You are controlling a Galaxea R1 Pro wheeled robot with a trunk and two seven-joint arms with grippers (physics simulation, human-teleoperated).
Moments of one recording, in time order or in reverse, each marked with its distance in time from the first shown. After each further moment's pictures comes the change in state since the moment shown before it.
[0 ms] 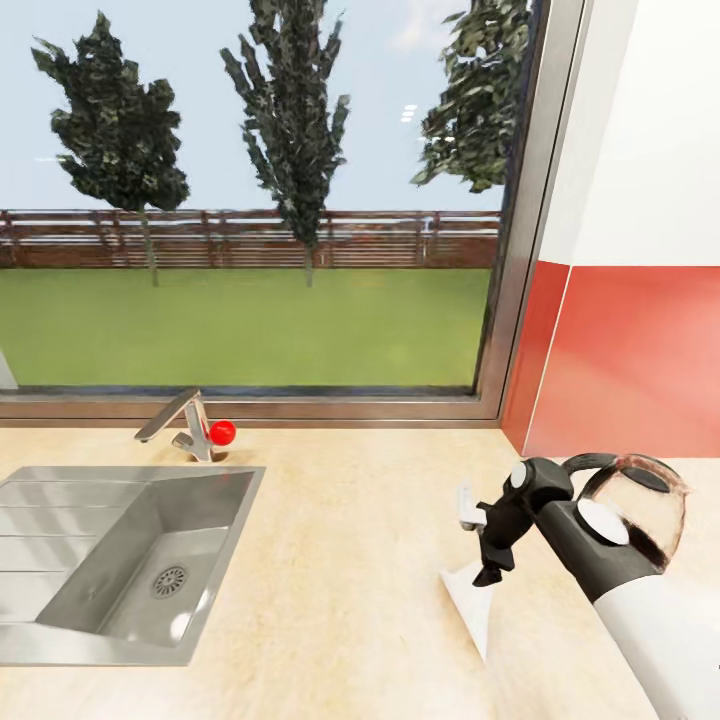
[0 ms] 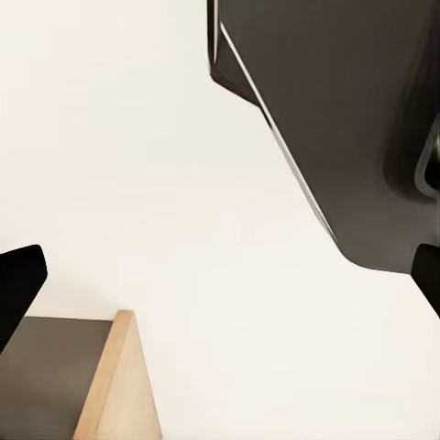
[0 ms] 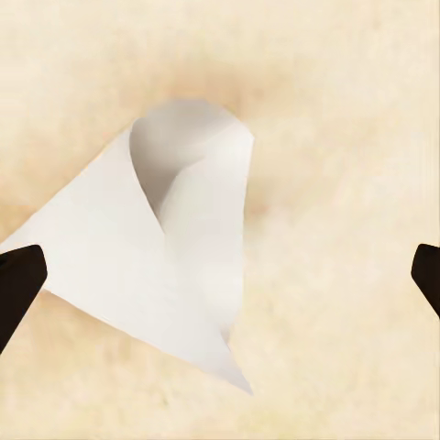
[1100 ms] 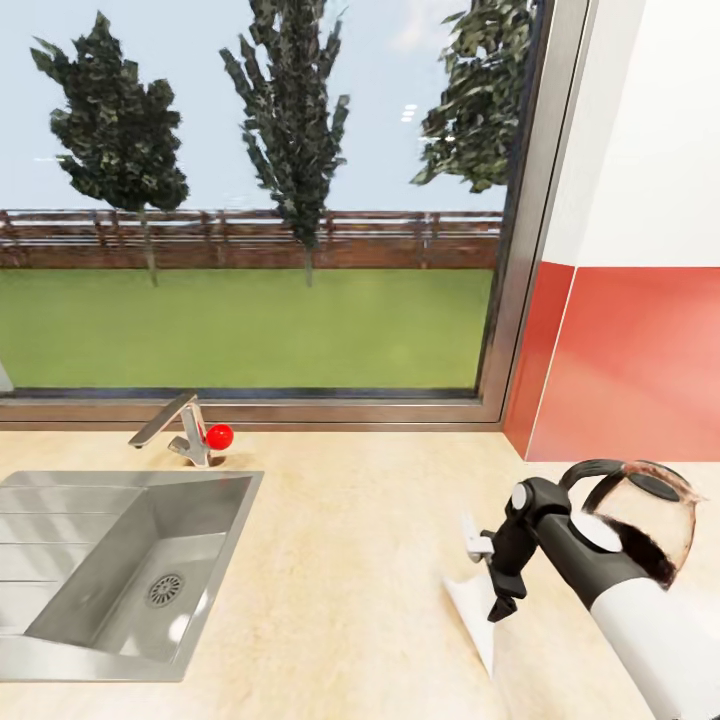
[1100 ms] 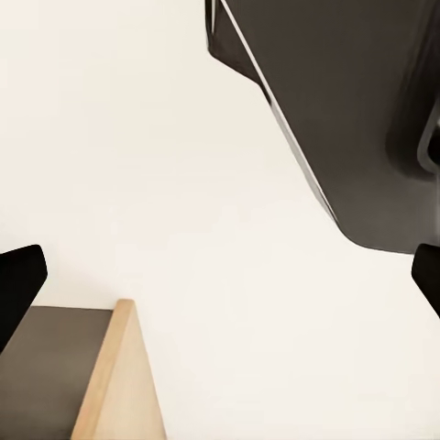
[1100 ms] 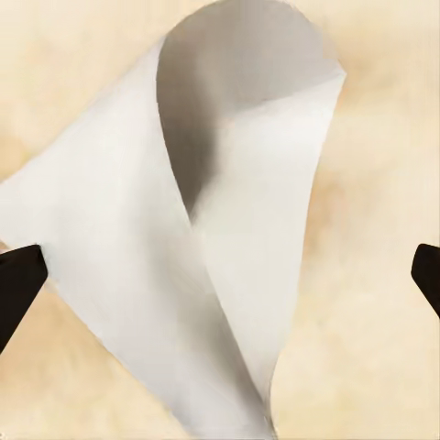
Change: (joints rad) left arm 0.018 -0.003 0.000 0.000 0.000 0.012 0.001; right arm 0.000 0.006 0.010 0.187 0.000 -0.181 0.004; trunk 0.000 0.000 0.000
